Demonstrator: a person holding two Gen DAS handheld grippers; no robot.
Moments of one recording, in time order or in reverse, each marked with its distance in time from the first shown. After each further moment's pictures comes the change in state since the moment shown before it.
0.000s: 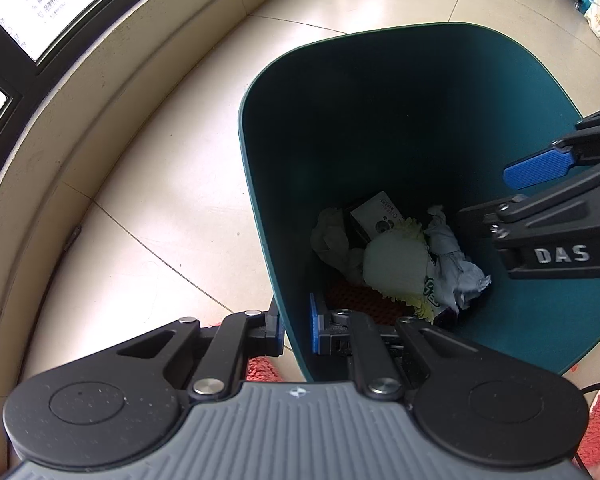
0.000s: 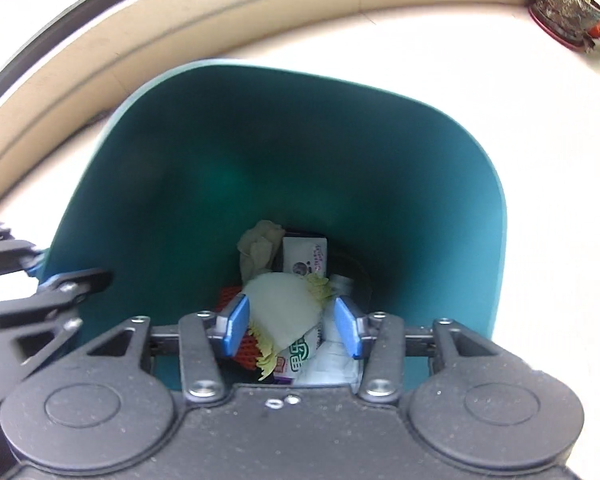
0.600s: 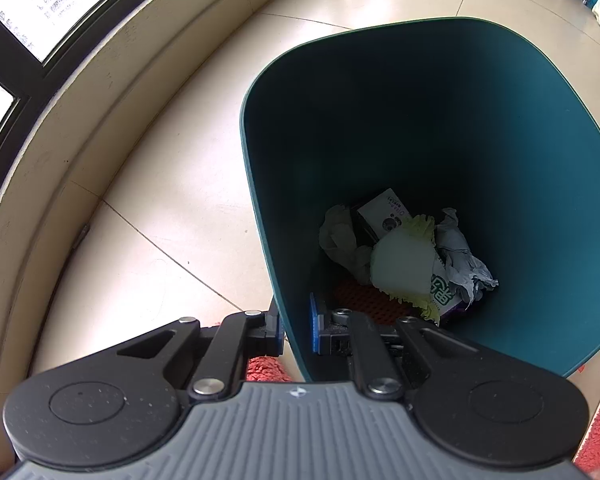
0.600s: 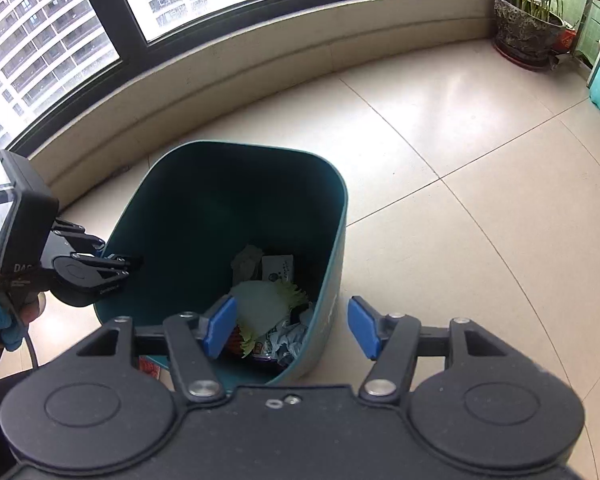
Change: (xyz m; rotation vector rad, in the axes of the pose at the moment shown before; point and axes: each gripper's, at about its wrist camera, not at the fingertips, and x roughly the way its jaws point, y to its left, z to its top) left arm -0.001 -0.009 0.004 -0.002 0.012 0.030; right arm -0.108 -0.064 -0.085 0.048 -0.178 0.026
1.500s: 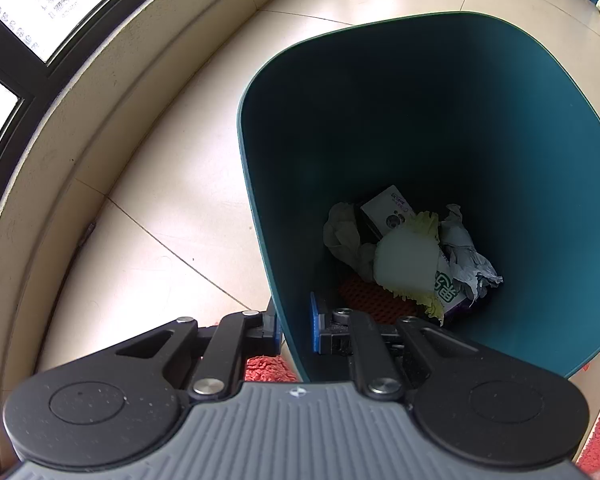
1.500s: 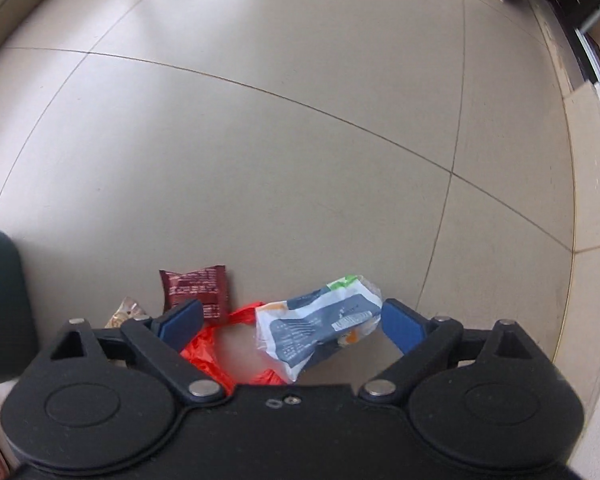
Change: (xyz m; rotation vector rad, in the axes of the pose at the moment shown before) left arm 0.006 -0.005 -0.002 0.008 0.006 0.021; right arm 0.115 -0.254 -0.190 0.716 0.243 -0.464
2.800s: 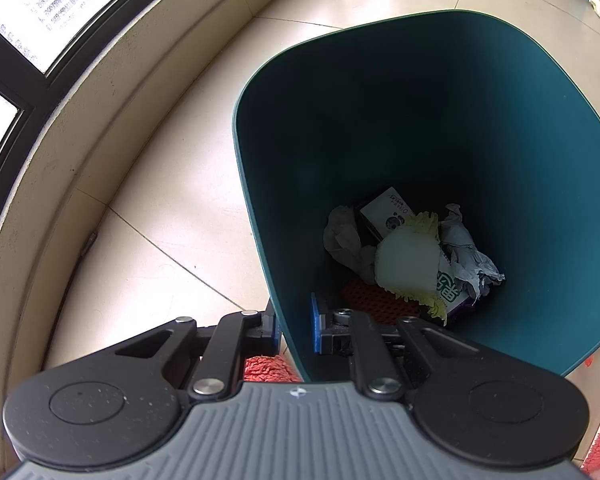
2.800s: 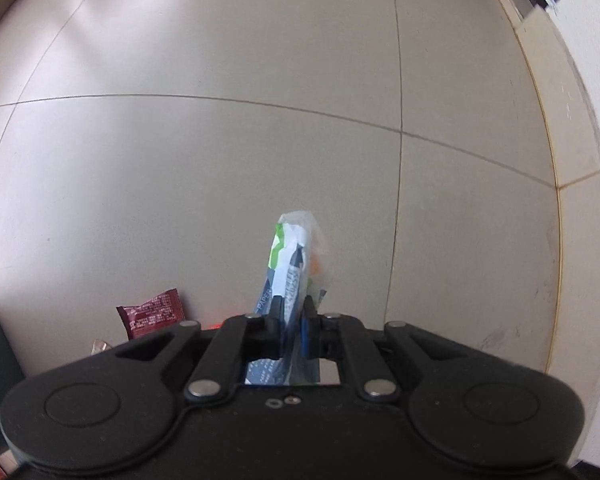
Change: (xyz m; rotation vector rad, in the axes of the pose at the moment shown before) left arm 0.002 -0.003 -0.005 0.013 -0.018 0.008; right arm -0.022 -0.041 -0.006 0.070 -0.002 0.008
